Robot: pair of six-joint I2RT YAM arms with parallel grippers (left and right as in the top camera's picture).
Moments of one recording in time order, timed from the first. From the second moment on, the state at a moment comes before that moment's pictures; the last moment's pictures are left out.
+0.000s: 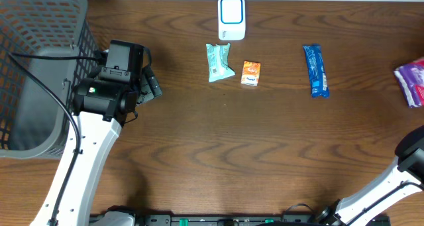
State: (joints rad) left arm -0.20 1.35 1.32 -1.08 -0.26 -0.56; right arm -0.70 2.17 2.09 -0.95 -0.01 0.32
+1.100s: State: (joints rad) left arm -0.20 1.35 1.32 -1.08 -0.26 -0.56; right arm -0.58 1.64 2.08 -1.44 -0.67 0.28
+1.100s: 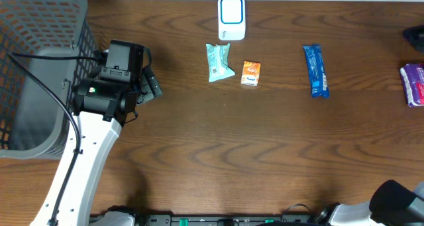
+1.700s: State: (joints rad) left arm -0.20 1.35 1.32 -1.08 -0.26 -0.56; right arm -0.18 1.68 2.08 -1.41 -0.52 0.27
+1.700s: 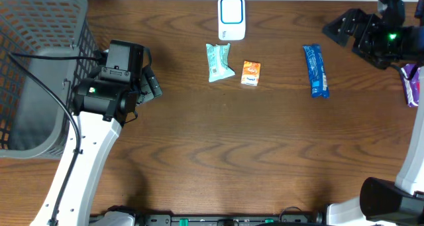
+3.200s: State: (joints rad) left arm -0.20 1.35 1.32 -1.08 -0.26 -0.56; right arm 0.06 1.76 1.41 -0.65 -0.40 0.29
